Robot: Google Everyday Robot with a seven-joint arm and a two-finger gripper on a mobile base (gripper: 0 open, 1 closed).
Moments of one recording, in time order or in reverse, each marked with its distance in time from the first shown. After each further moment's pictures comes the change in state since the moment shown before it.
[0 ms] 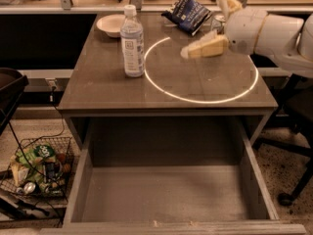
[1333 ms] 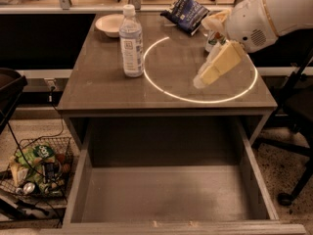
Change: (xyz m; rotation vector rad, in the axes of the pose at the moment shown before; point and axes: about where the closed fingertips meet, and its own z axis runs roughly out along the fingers) arm -0.007 0.089 -0.049 -0.399 0.523 0.049
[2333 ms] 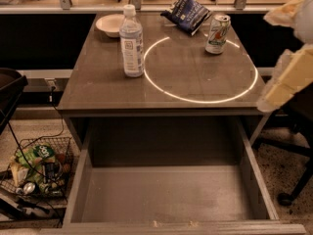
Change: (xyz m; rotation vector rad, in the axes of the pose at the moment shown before) arm 0.031 0.064 -0.117 0.149 0.395 -0.006
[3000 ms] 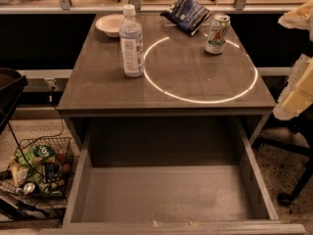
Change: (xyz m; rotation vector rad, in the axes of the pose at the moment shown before) arm 0.019 0.010 -0.015 0.004 0.095 0.013
